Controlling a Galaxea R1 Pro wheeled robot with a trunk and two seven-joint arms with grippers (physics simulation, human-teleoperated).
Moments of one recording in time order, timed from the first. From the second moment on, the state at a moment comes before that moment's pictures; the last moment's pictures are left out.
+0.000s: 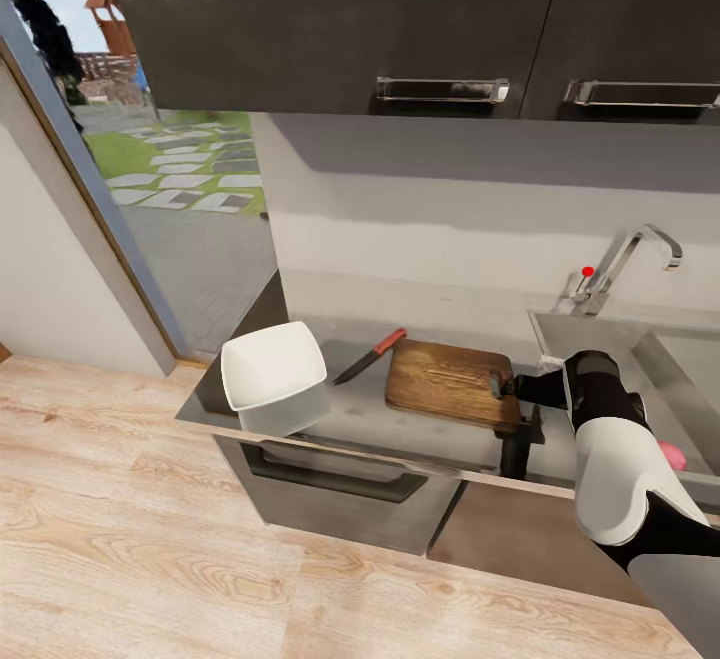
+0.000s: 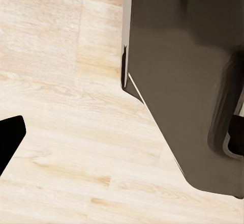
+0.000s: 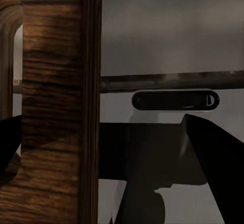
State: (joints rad) left arm 0.00 0.07 -0.06 -0.05 0.12 -0.23 -0.01; right arm -1.09 -0.06 -0.69 -0.67 0.75 0.88 0.46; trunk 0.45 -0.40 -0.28
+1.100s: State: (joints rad) left arm 0.00 0.06 -0.06 -0.05 0.12 -0.23 0.00; right arm -1.09 -0.04 -0.51 -1.02 0.75 0.98 0.46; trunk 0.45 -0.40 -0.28
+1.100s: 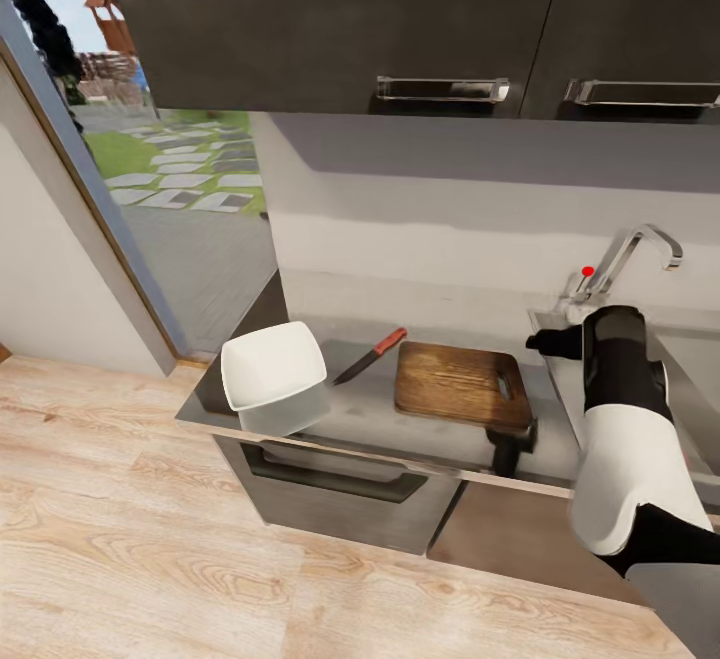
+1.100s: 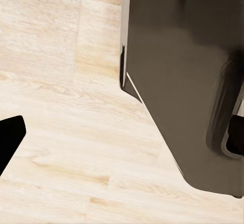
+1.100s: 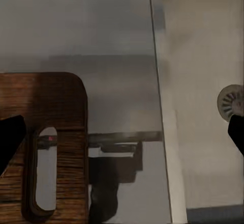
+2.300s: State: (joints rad) left arm 0.00 0.06 -0.06 -0.05 0.13 -0.31 0.00; right arm -1.09 -0.01 -0.49 -1.03 0.76 0.96 0.58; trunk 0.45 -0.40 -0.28
